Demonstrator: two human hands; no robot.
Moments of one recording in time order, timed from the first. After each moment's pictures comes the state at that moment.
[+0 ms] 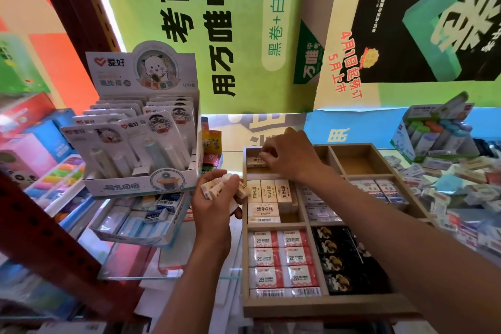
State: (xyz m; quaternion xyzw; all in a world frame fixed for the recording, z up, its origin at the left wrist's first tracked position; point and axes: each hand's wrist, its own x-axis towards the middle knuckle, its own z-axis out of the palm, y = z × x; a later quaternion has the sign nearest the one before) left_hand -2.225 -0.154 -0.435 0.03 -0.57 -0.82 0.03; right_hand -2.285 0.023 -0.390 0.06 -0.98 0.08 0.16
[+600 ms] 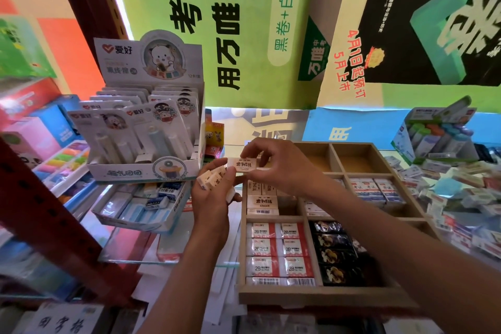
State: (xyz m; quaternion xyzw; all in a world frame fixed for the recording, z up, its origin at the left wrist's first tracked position) left_hand -2.226 -0.156 -0.433 0.02 -0.54 -0.84 0.02; right_hand -2.230 -0.005 -0.374 0.14 -0.92 0.37 0.09
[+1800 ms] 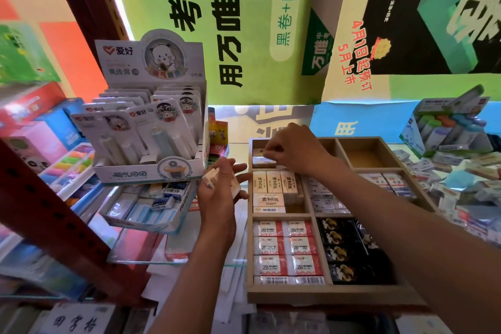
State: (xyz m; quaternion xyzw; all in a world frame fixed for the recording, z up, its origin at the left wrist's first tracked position) left_hand -2.228 -0.151 -0.430 0.05 -0.55 -0.83 0.04; right_hand -2.281 0.022 -0.387 0.11 -0.98 0.09 0.14
